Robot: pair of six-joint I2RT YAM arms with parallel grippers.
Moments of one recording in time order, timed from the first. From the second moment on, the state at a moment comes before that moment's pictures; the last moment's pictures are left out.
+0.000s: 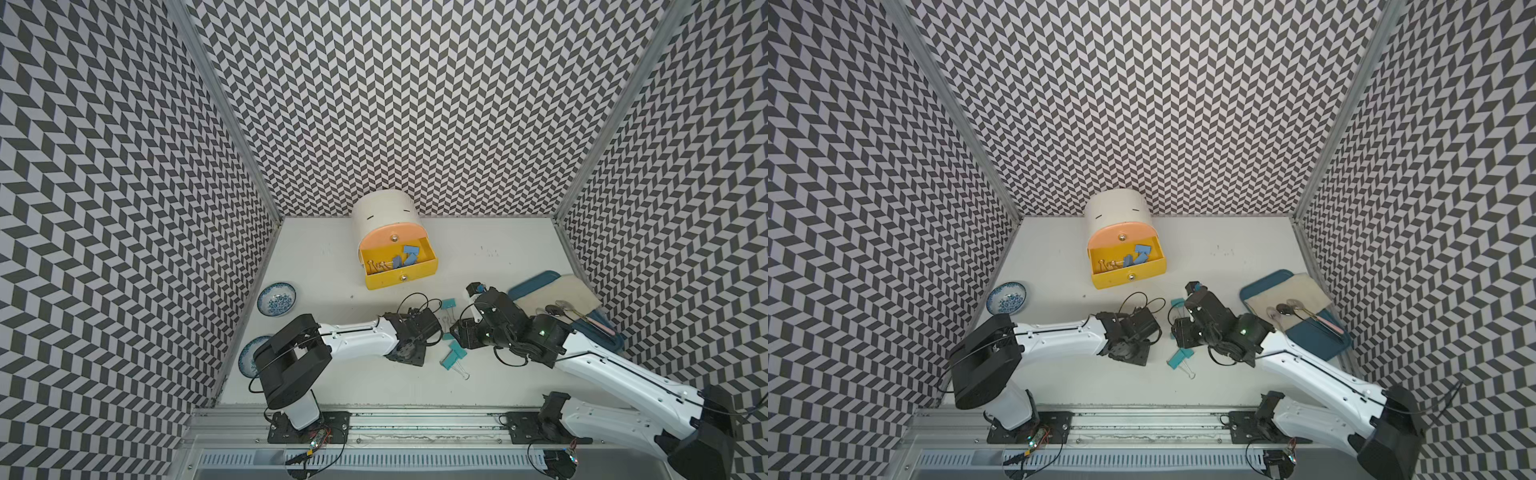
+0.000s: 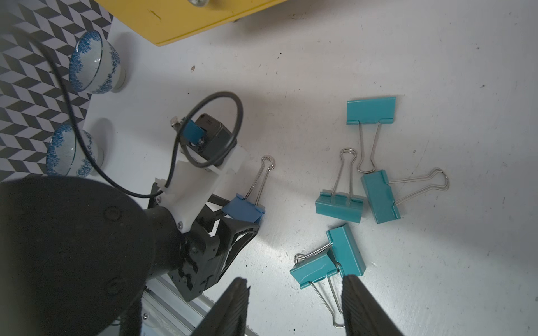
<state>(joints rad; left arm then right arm) -1.03 1.66 0.95 -0.65 -0.09 -0.78 0.83 1.06 0.84 -0.67 0.02 0.61</state>
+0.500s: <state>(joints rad) -1.00 1.47 1.49 -0.96 -0.15 -0.61 0.62 1.07 0.84 -0.65 -0.01 0.54</state>
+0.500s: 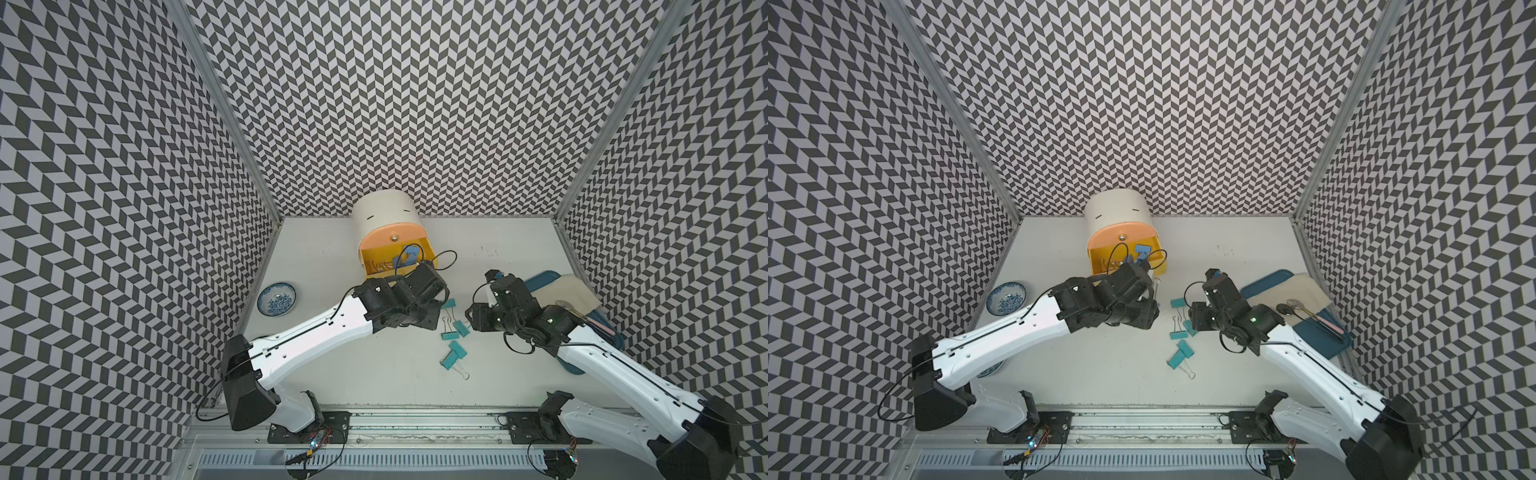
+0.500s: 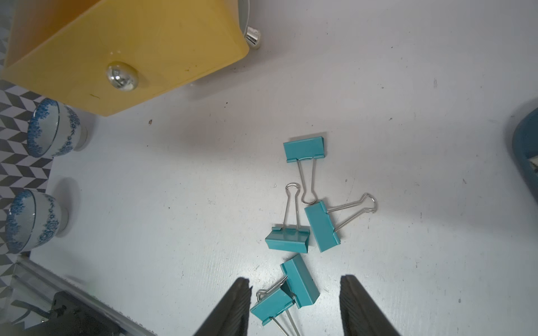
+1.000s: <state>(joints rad) -0.68 1.64 1.69 -1.03 -0.27 -0.27 0.60 1.26 1.00 -0.60 -0.08 0.50</state>
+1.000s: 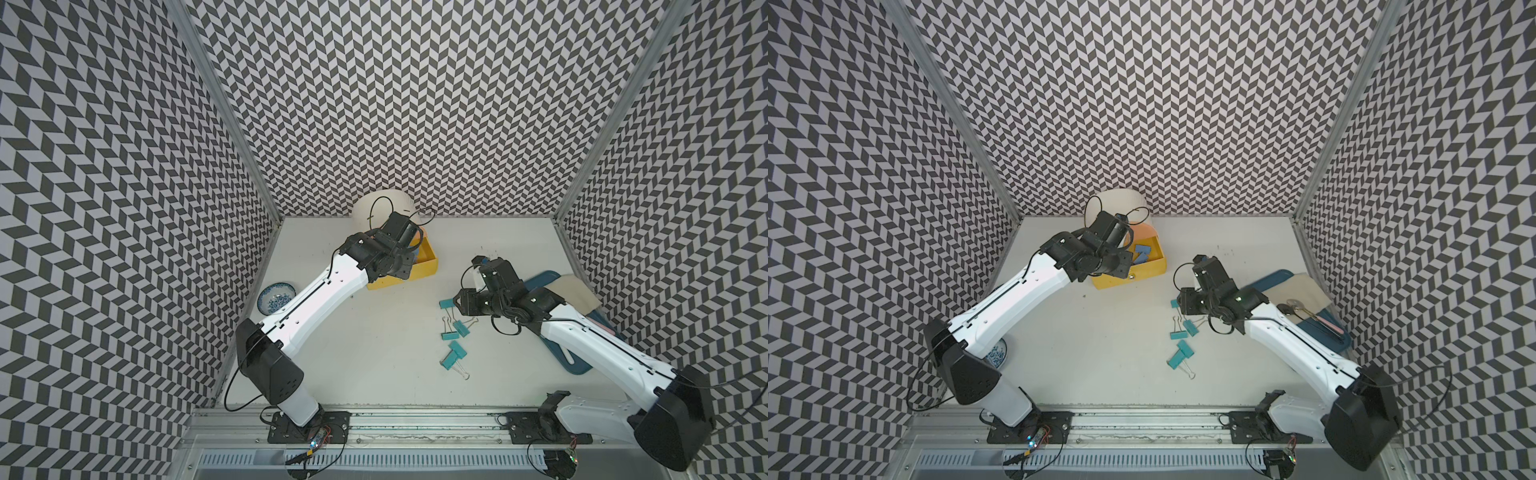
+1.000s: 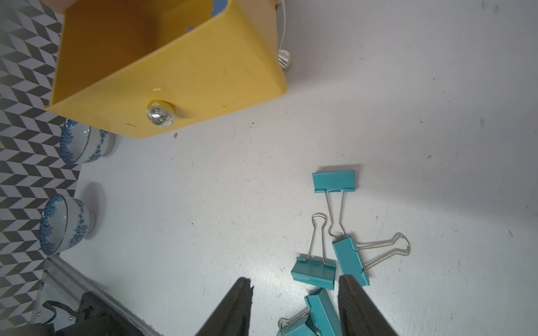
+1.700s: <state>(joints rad) -0.57 1.70 1.69 -0.93 -0.33 -0.11 0.60 1.46 1.16 -0.53 -0.21 0.49</state>
